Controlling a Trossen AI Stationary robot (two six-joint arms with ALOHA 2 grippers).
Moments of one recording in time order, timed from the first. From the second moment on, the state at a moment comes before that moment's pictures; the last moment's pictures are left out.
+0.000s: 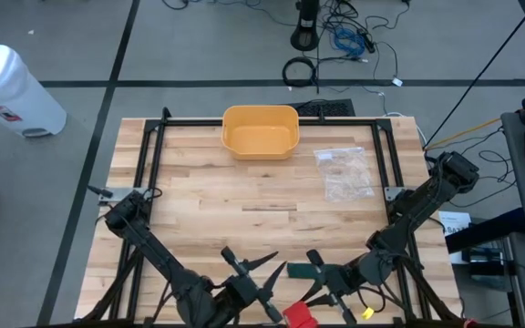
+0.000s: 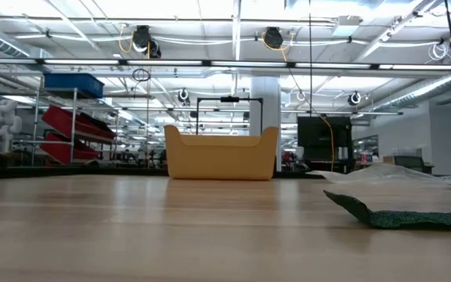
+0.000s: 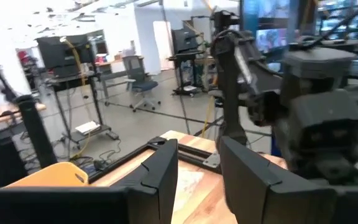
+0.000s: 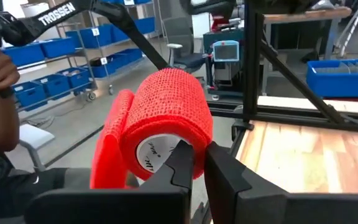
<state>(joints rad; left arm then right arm) -0.76 2.07 1.83 0.66 -1.40 0.48 0.77 1.52 0.95 0.49 0.27 0.20</state>
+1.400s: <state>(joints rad) -0.94 2.12 1.83 0.04 -1.15 0.90 0.65 1.51 0.95 0.56 0.28 0.27</state>
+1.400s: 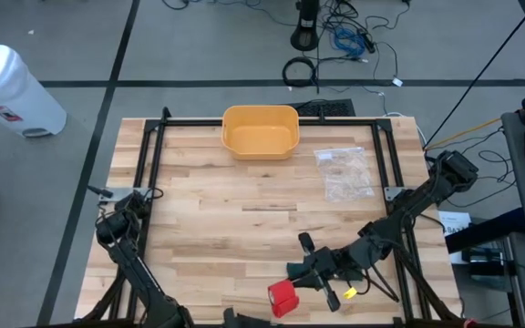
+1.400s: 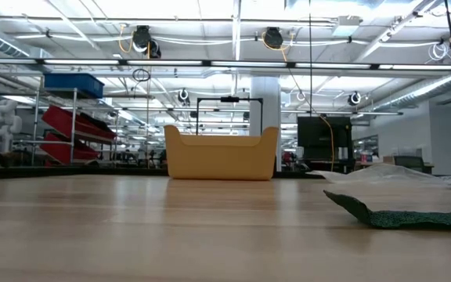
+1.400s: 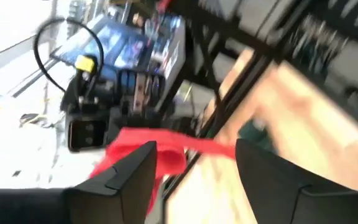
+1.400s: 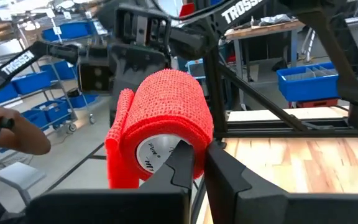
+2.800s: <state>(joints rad) -0.86 2.18 1.83 -0.25 -1.14 1.51 0.59 1.51 0.95 0.53 0.28 0.32</state>
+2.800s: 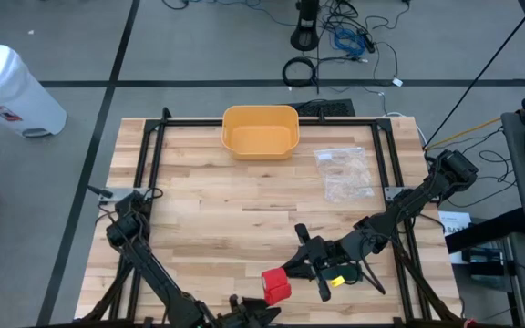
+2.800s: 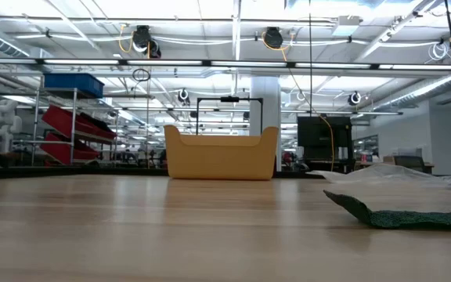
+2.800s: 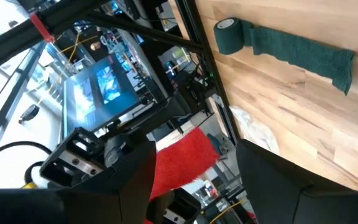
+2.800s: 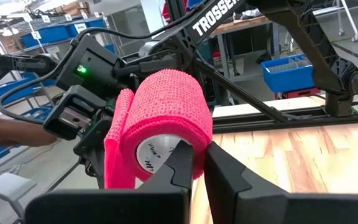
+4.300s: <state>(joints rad) -0.82 2.18 1.83 -0.10 -1.16 1.48 0.59 1.51 0.95 0.53 0.28 0.32</state>
